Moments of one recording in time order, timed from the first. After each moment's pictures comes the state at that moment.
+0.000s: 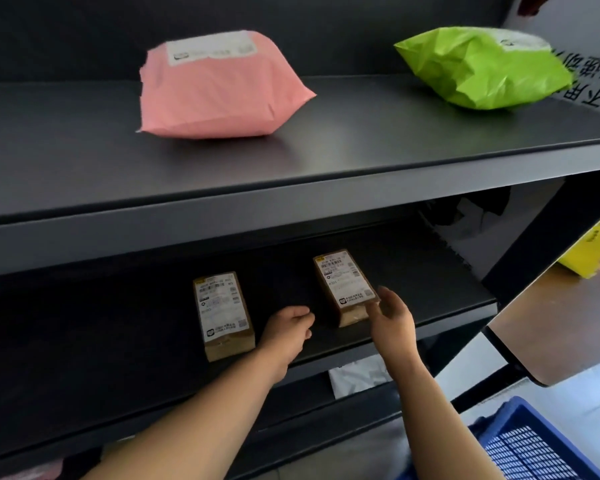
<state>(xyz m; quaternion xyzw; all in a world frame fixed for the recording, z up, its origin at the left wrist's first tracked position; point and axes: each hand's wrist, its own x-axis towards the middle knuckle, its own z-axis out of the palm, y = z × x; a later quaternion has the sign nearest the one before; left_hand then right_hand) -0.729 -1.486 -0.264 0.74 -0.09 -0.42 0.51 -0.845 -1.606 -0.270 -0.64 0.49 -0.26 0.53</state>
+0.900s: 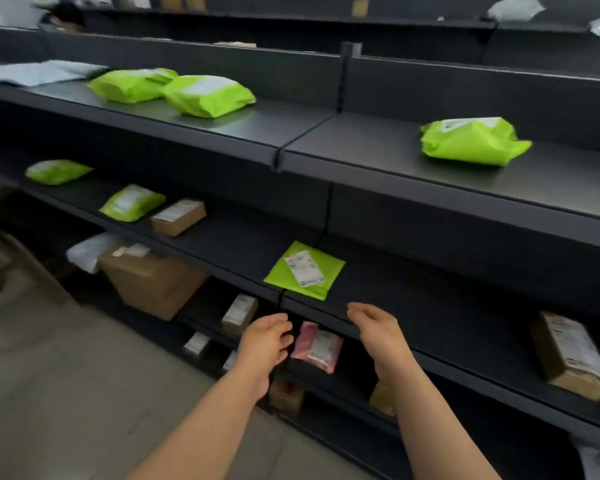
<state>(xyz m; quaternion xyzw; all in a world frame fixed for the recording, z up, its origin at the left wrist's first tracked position) -0.677 -0.892 -0.214 0.64 0.21 -0.13 0.73 -0.676 -1.069 -0.195 -0.75 0.20 0.03 0.62</state>
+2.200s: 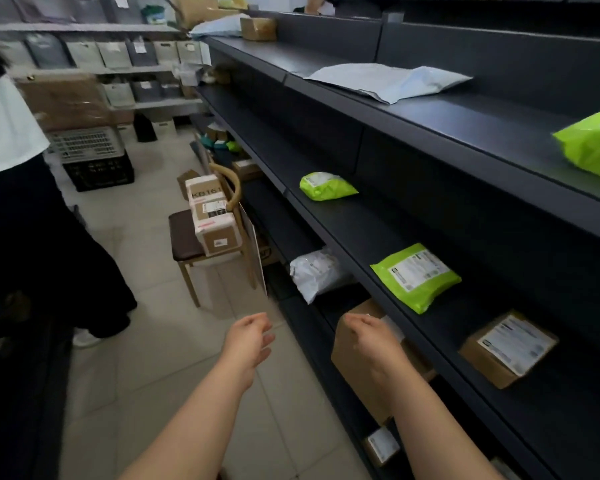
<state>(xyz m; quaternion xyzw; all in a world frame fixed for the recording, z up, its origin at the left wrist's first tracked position) -0.462 -0.257 -0.251 0.49 0.46 0.12 0.73 -0.348 -0.416 -0.253 -0.76 0.01 0.29 0.58</state>
